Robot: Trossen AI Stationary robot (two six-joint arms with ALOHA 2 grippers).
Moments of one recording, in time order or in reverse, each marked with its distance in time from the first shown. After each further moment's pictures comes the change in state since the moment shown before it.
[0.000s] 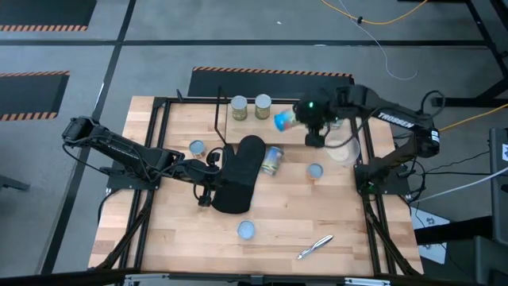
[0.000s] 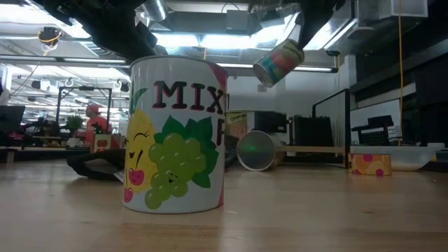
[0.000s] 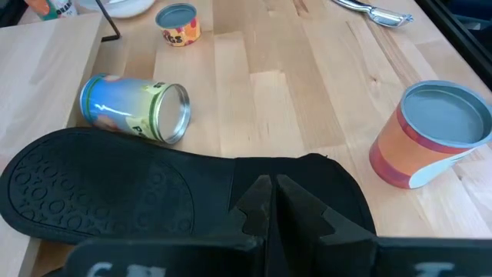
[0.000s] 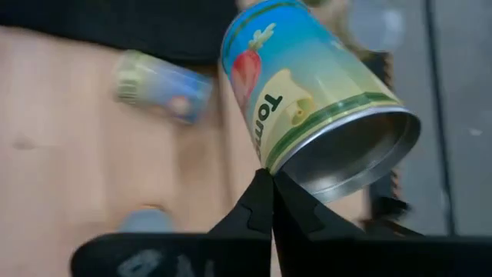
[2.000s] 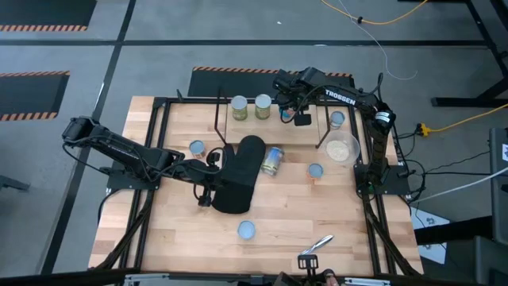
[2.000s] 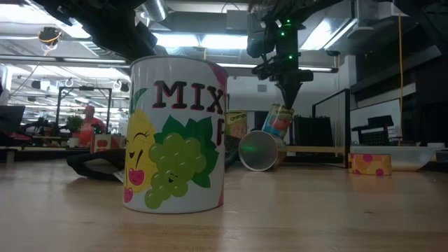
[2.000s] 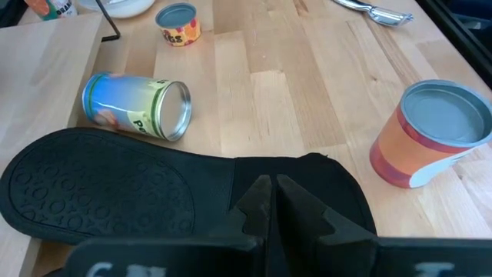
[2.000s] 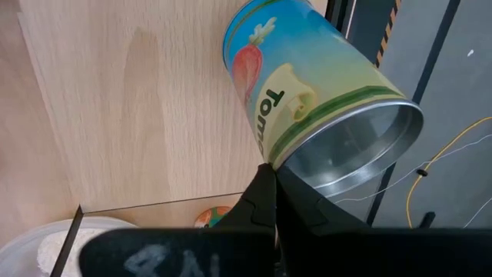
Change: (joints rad) left arm 0.000 0.000 0.000 0.000 0.000 0.002; right arm -0.284 0.469 0.164 -0.039 0.148 -0.382
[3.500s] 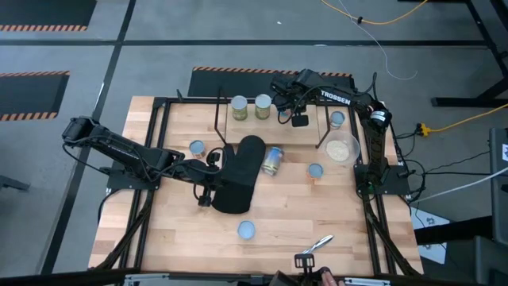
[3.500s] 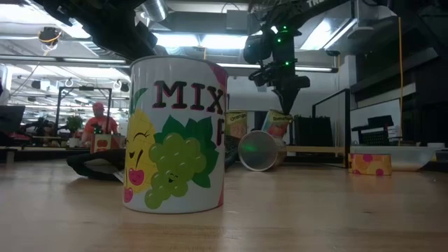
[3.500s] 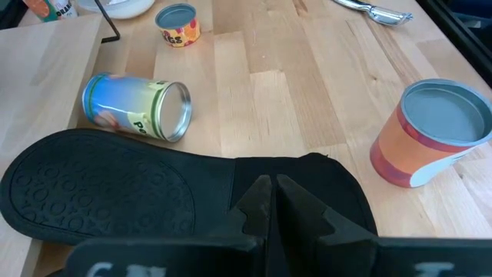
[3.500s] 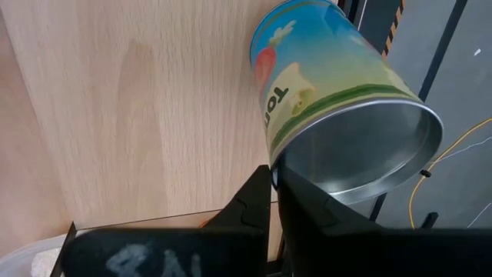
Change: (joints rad) left arm 0.000 0.000 0.000 0.000 0.000 0.006; right arm 0.002 0.042 -0.001 0.025 0.000 0.003
